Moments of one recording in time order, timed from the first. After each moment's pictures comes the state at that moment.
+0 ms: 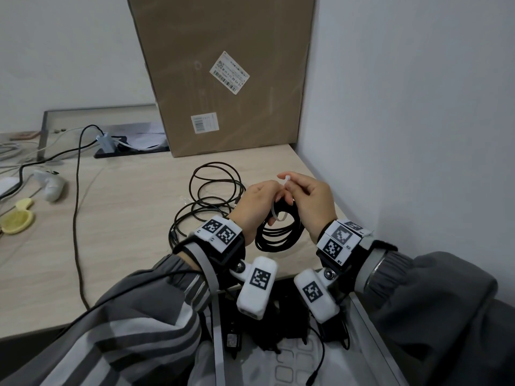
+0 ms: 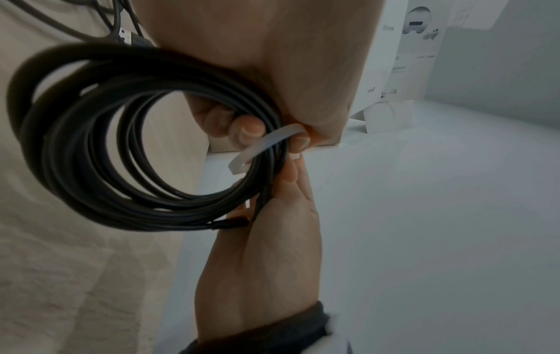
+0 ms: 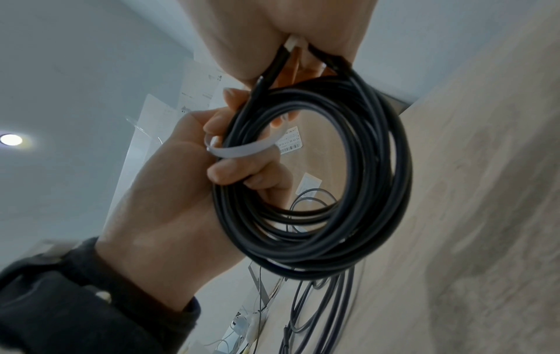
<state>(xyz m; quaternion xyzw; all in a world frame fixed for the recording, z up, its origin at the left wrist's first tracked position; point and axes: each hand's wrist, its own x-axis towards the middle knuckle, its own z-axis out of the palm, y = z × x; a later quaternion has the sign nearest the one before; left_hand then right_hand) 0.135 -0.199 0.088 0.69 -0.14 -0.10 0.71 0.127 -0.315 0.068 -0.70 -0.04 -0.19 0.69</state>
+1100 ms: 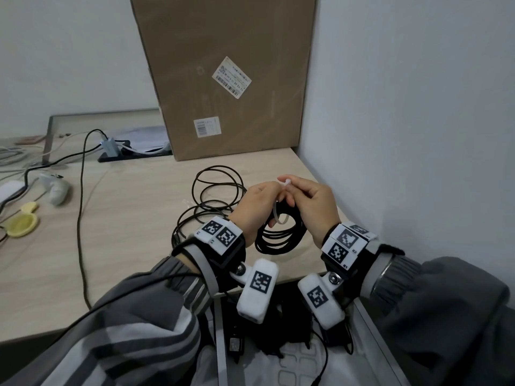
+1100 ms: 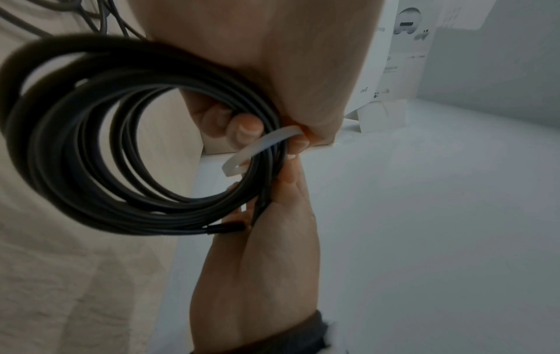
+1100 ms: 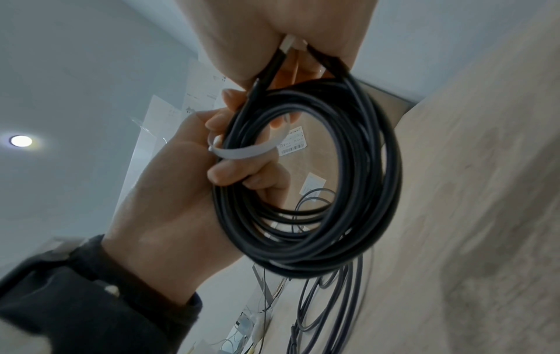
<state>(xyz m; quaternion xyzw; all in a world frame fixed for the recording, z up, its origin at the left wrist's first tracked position) 0.135 -0.195 0.093 0.69 -0.16 -0.10 0.70 0.121 -0.312 0.074 -0.70 -0.04 -0.17 0.69</state>
